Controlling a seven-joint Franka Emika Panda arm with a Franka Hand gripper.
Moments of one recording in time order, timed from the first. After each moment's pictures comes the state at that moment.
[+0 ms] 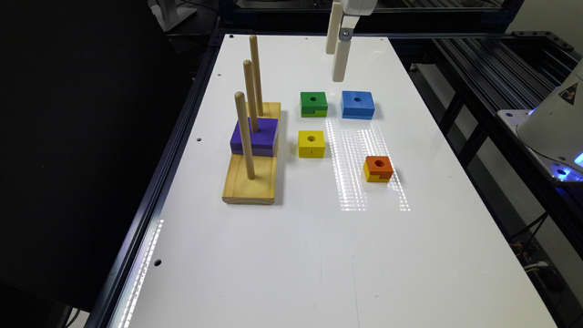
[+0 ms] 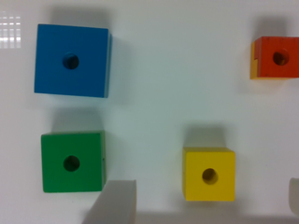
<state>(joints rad) -0.05 -0.08 0.05 -2.43 0.00 2.40 0.78</state>
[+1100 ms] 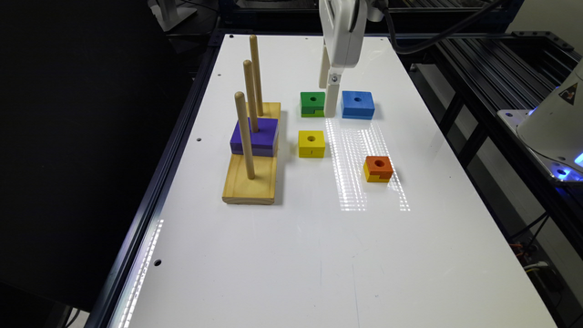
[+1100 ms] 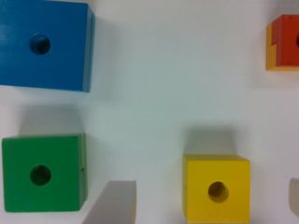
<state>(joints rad) -0.05 0.08 0.06 -2.43 0.00 2.53 0.78</state>
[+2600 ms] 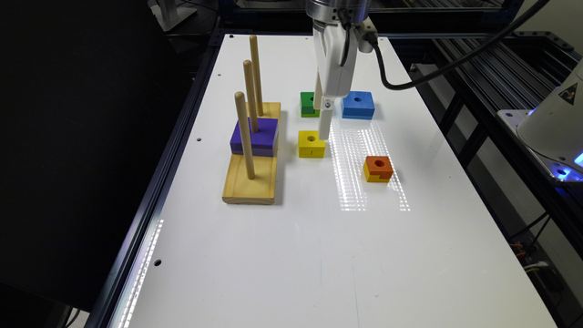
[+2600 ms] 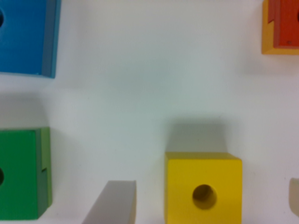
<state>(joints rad) -0.05 0.19 0.09 -2.42 0.00 2.62 0.80</state>
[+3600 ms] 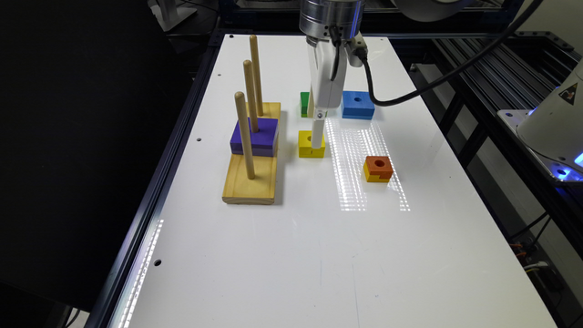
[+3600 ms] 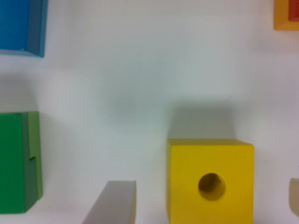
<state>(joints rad) -0.05 0.26 0.08 -2.39 0.00 2.68 0.80</state>
